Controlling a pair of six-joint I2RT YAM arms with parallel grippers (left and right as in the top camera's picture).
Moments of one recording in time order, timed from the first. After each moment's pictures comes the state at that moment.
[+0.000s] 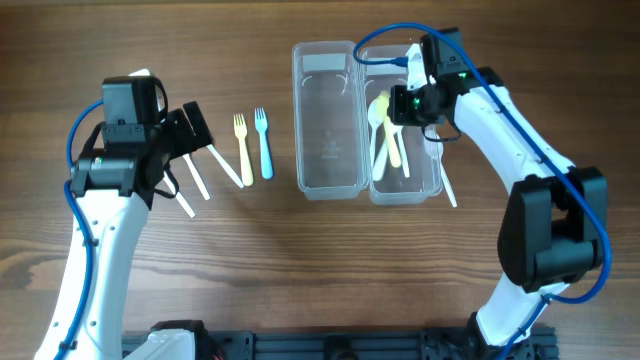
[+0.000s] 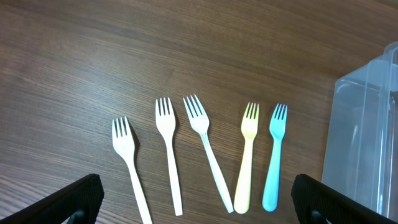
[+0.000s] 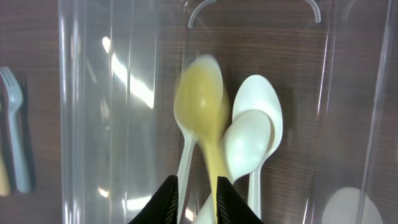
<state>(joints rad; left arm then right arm) 0.00 1.31 1.14 -0.74 -0.11 -0.32 0.20 1.93 1.44 -0.67 -0.25 0.19</state>
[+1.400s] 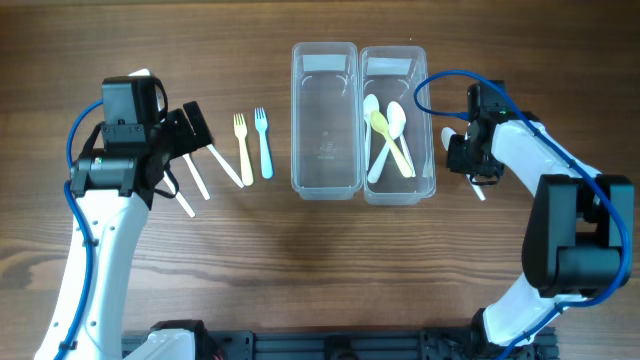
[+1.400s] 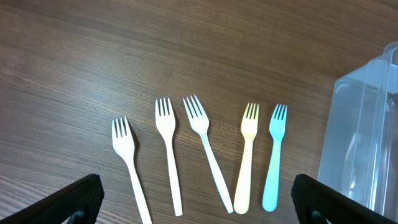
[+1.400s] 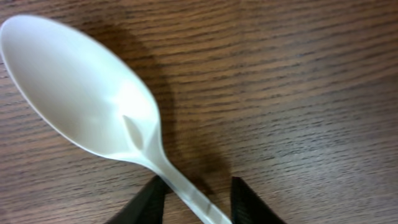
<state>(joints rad) 0.00 1.31 1.14 -0.74 -0.11 -0.32 -0.01 1.87 1.11 -0.65 0.13 0.18</state>
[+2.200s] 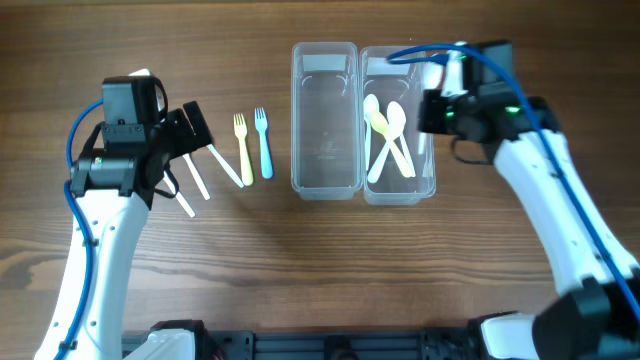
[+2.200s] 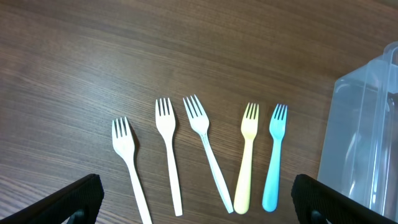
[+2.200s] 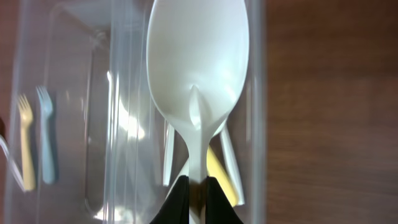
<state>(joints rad) 0.00 1.31 1.14 -0.74 -0.11 -0.32 0.20 1.58 1.28 -0.72 -0.11 0.27</state>
